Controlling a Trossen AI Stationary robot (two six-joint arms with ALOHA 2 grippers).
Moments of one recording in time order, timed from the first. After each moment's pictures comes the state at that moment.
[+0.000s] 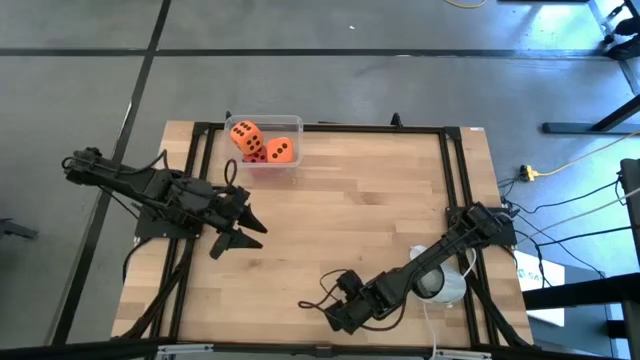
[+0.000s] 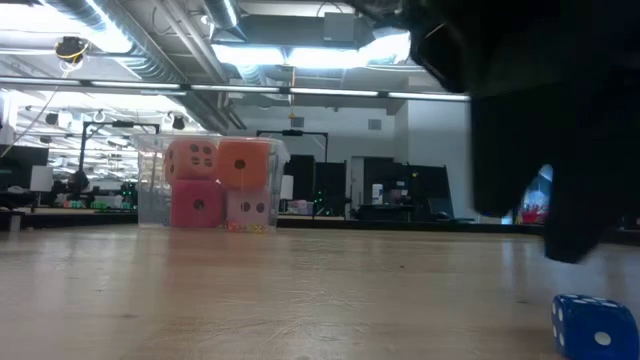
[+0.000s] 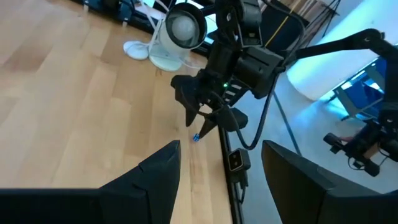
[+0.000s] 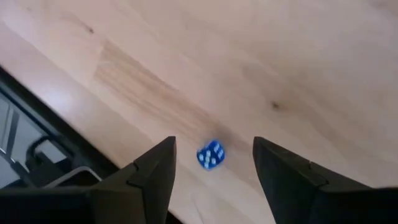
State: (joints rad) left arm -0.27 0.84 0.94 -0.41 0.07 -0.57; right arm 0.65 2.09 1.51 -0.61 0.12 1.65
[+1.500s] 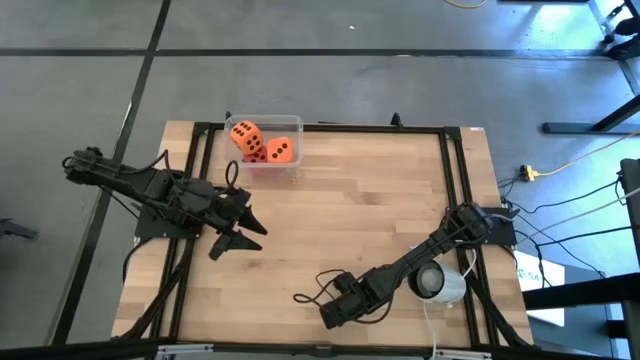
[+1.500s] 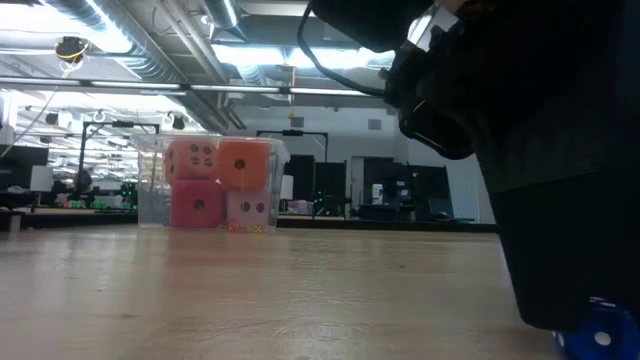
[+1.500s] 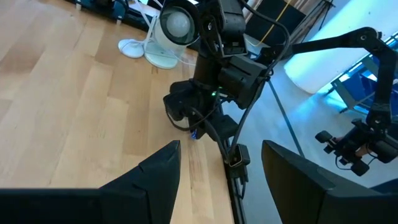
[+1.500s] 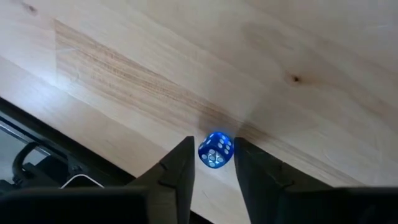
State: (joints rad) left arm -0.27 0.85 0.94 -0.41 0.09 -0.54; right arm 0.58 2.17 1.51 -0.54 -0.08 1.75
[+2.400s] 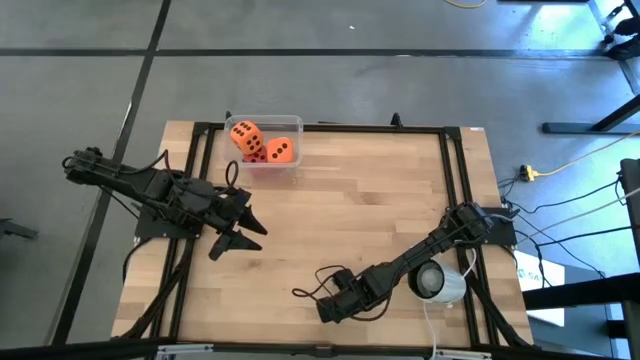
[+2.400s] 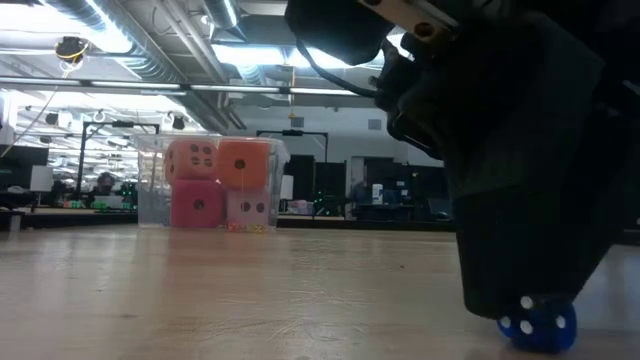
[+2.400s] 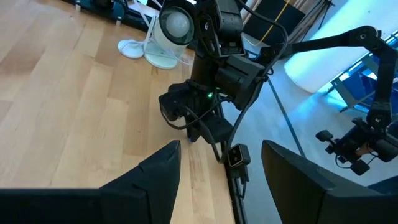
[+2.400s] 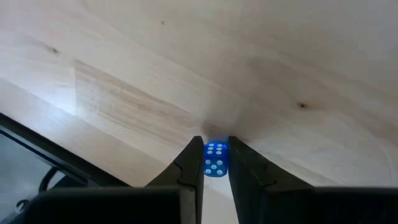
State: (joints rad) left arm -0.27 0.85 0.94 -0.41 0.09 -0.53; right arm 0.57 2.17 1.51 -0.53 -0.05 1.81
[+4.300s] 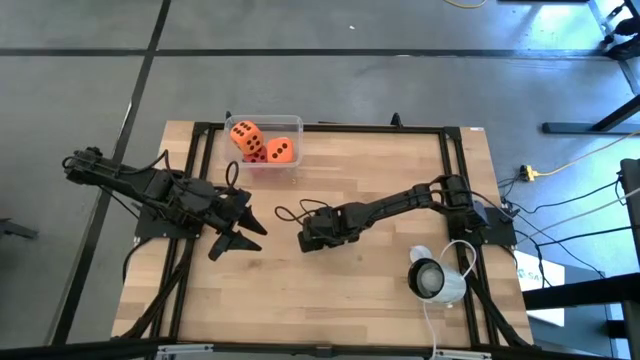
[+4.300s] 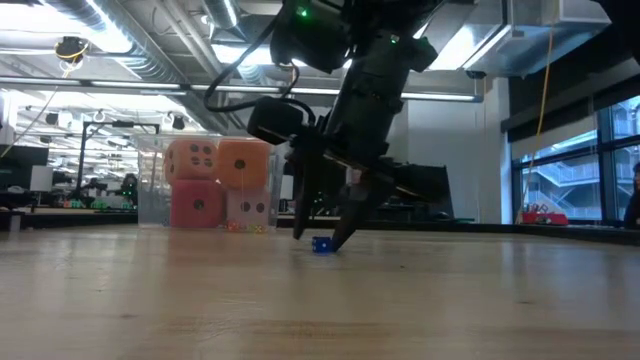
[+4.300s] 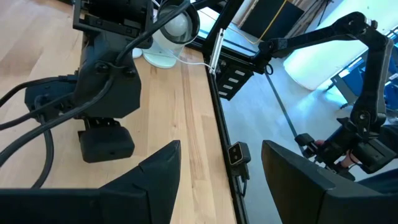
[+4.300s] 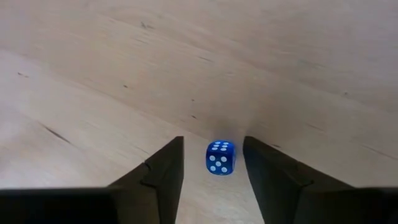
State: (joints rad) left arm -0.27 0.85 0.94 -0.42 0.10 -0.51; right arm 0.18 2.15 1.50 -0.58 -0.02 1.44
